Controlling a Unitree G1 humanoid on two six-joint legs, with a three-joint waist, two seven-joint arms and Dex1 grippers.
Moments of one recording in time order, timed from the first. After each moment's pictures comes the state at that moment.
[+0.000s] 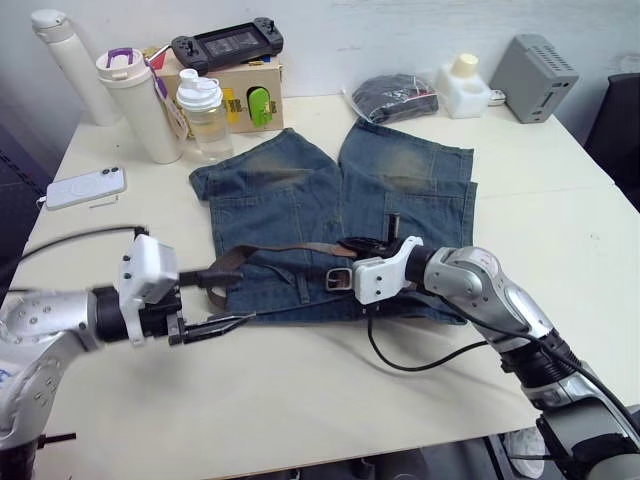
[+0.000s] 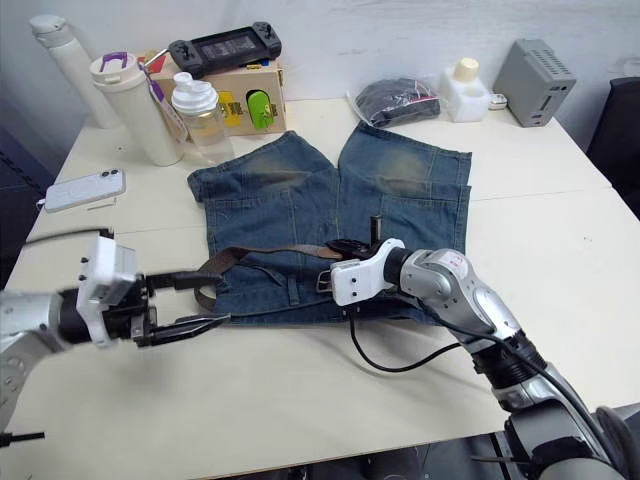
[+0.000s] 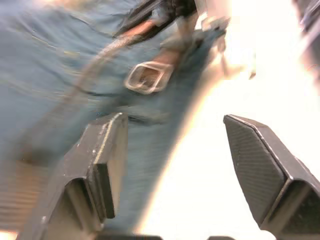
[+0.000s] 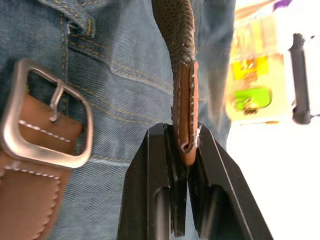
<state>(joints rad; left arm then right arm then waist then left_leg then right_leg) -0.01 0.80 0.39 -0.56 -0.93 0.87 -0.83 -0.63 -0.60 0.37 0.01 -0.47 -0.36 0.62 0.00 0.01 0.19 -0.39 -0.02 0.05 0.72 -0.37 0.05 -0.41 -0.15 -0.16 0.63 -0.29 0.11</state>
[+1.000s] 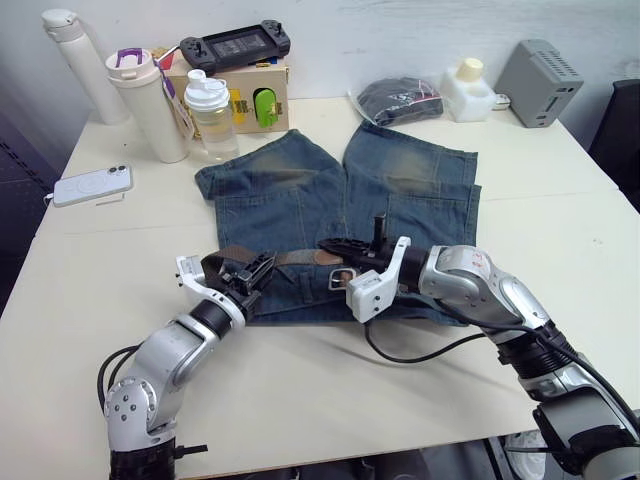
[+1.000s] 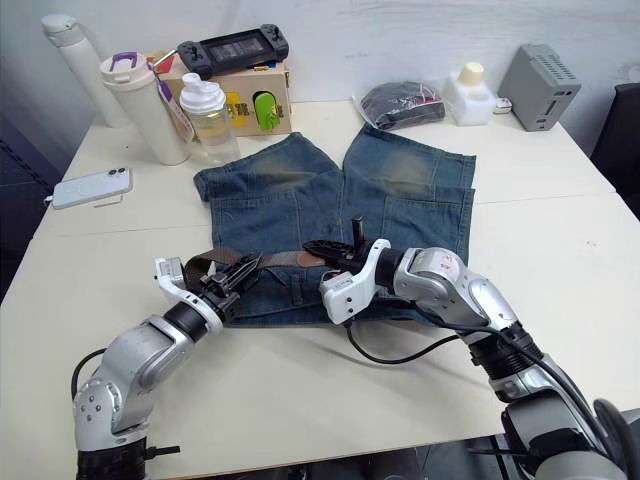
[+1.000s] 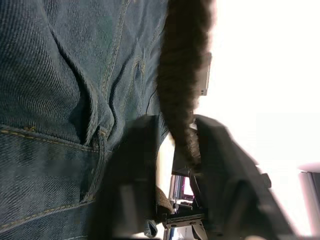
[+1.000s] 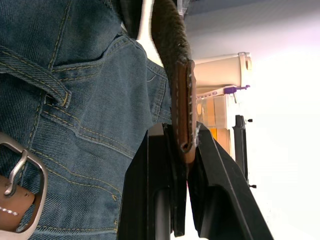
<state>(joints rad) -0.08 0.20 0.22 -0.44 -1.96 0.62 0.67 -0.65 -0.59 0.38 0.04 -0.55 -0.57 0.52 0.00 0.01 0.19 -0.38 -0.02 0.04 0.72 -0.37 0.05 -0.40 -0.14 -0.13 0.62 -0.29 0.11</state>
